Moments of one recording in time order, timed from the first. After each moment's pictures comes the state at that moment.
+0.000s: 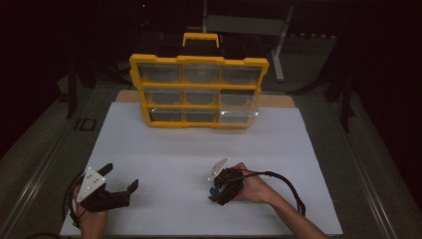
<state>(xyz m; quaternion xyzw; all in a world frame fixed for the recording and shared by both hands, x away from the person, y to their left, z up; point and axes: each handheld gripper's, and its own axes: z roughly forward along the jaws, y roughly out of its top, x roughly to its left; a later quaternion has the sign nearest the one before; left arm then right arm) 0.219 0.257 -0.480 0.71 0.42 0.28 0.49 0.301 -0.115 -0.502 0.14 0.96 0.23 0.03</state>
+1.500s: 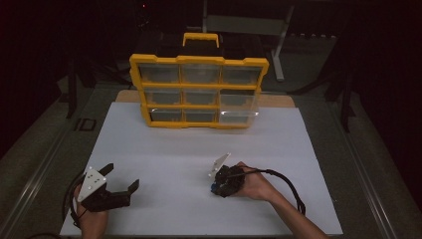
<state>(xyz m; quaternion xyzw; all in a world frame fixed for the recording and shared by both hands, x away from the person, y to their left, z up) 0.219 0.256 -0.481 0.72 0.42 0.27 0.48 0.309 -0.118 -0.497 0.16 0.96 0.22 0.02</state>
